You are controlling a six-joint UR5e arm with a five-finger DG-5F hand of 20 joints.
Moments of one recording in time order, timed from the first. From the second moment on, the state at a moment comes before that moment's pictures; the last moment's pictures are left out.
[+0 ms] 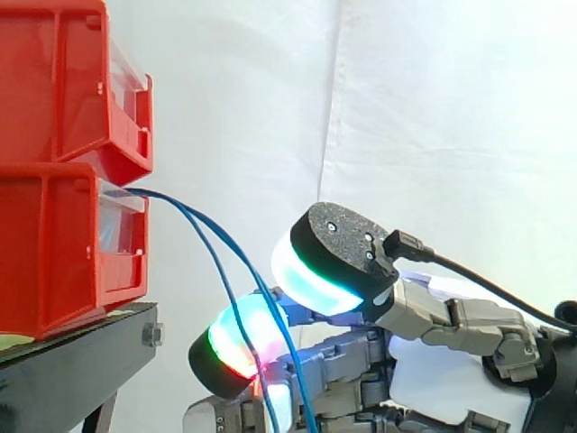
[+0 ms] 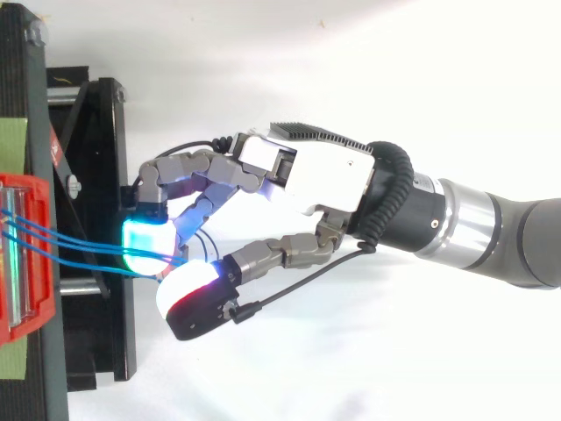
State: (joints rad) arm 0.18 -2.45 -1.31 -2.18 -1.13 -0.33
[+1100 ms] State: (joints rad) arm 0.19 -2.45 -1.29 -2.20 -1.13 -0.30
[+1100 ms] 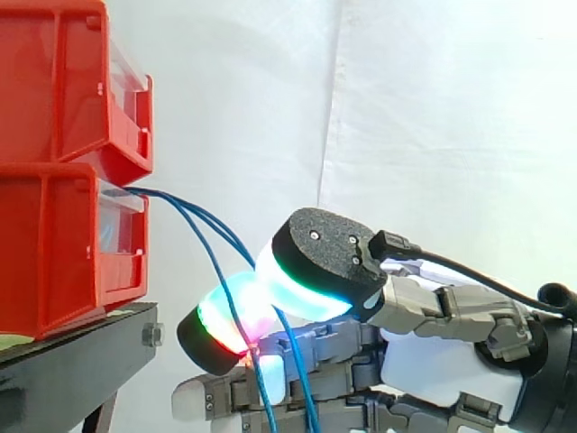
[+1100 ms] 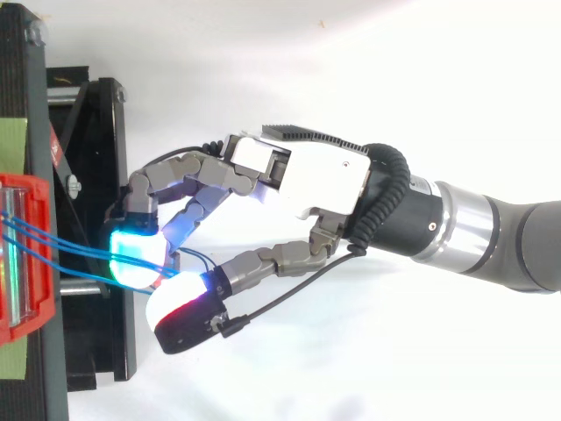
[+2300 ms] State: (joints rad) arm 0.18 -2.41 -1.29 -2.32 -1.14 -0.27
